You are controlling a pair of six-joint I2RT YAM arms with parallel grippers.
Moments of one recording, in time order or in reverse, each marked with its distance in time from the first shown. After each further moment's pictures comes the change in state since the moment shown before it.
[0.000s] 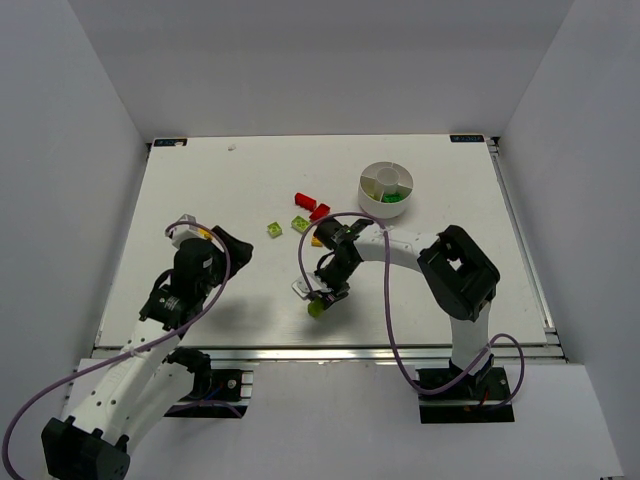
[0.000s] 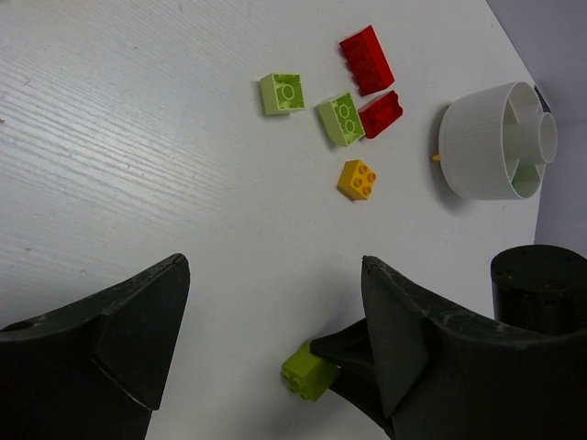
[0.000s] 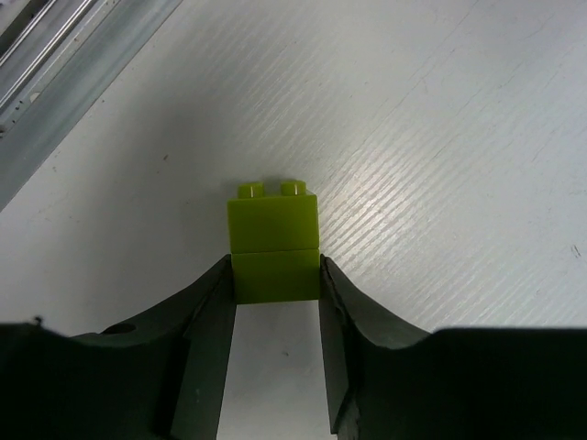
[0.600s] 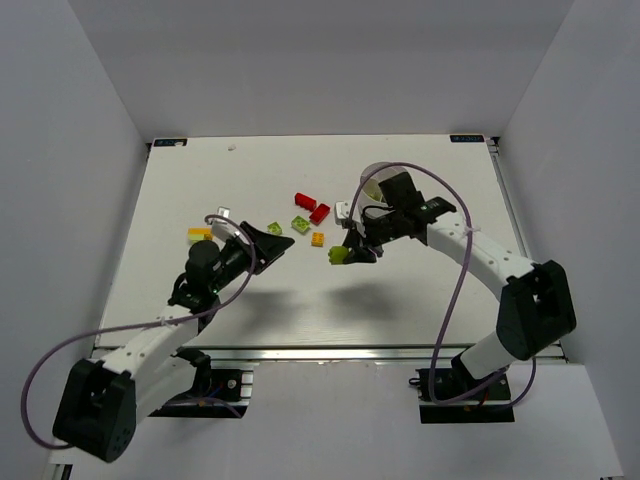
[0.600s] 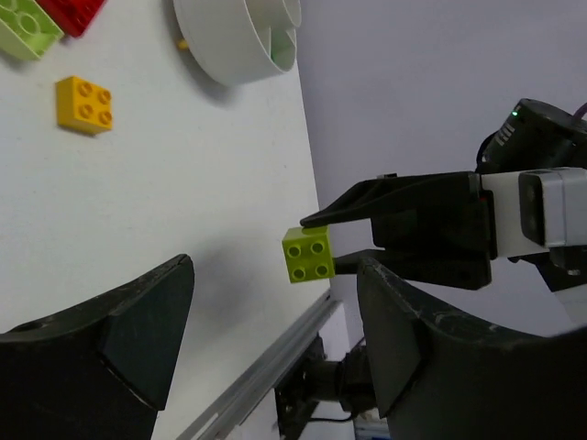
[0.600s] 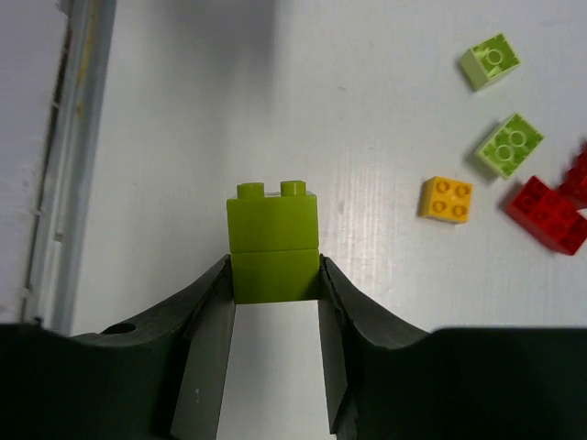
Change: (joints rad) left arm 0.001 0.198 -0.231 0.818 0.554 -0.200; right arm -0.297 -0.396 -0.082 0.139 -0.114 0.571
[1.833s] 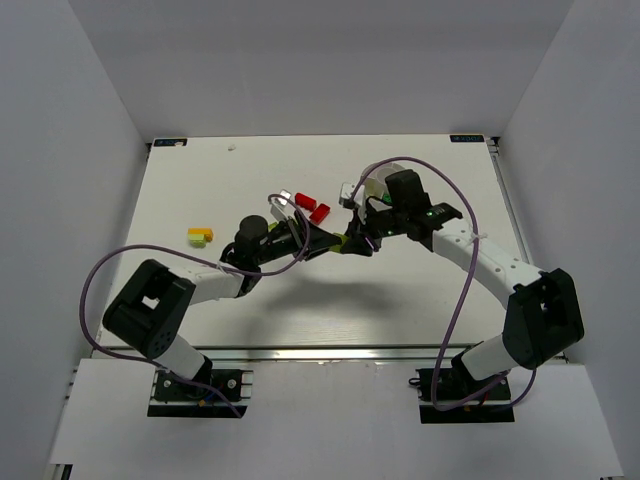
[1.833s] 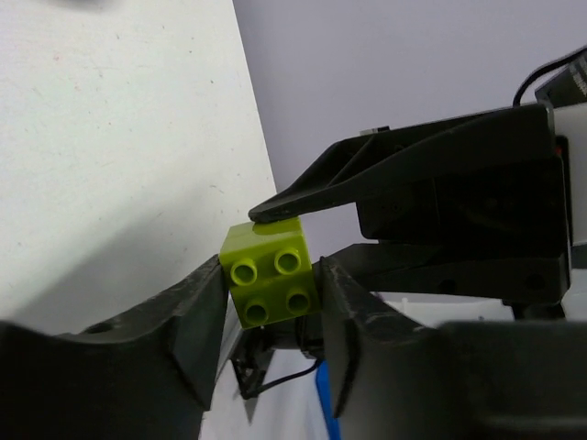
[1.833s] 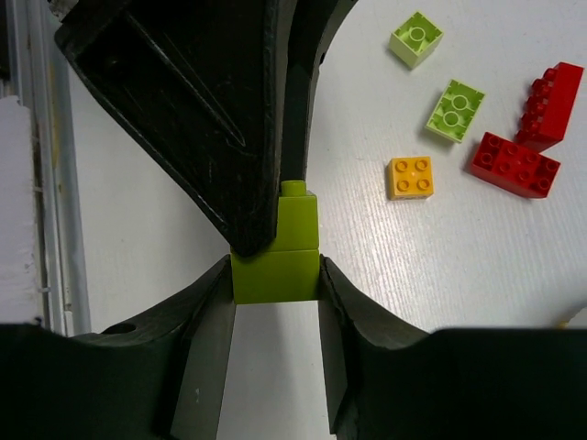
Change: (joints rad) left arm -0.190 0.640 0.260 0.420 0.214 -0.114; right arm -0.012 -0.078 -0.083 0.234 0.089 0.414
